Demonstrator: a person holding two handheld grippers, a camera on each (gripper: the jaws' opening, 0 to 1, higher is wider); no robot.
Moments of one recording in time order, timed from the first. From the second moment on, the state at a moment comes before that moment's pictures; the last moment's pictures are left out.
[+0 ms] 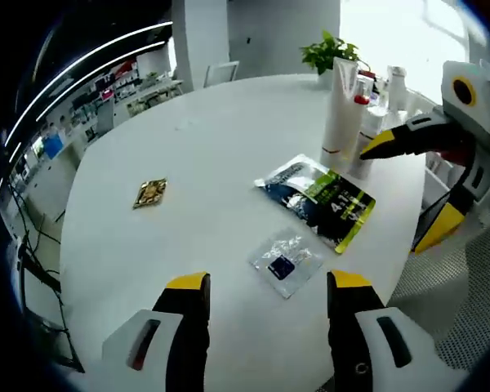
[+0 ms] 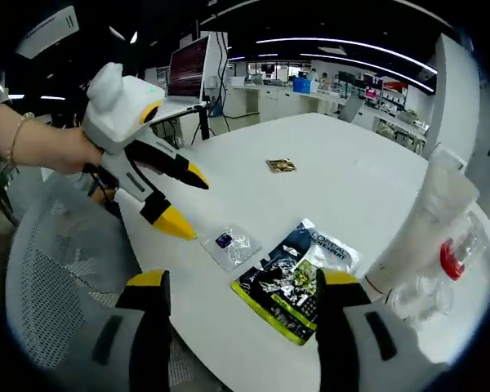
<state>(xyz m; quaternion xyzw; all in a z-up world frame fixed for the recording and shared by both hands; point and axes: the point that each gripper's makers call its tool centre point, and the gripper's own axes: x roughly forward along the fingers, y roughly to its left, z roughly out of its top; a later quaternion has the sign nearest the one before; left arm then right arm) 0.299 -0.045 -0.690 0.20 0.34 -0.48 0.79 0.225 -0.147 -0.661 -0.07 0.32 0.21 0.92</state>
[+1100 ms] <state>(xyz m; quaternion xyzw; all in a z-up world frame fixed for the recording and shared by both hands) 0.286 0.002 -0.638 0.08 0.30 -0.42 0.86 0.169 -0.274 -0.635 0.01 0.28 0.01 0.96</state>
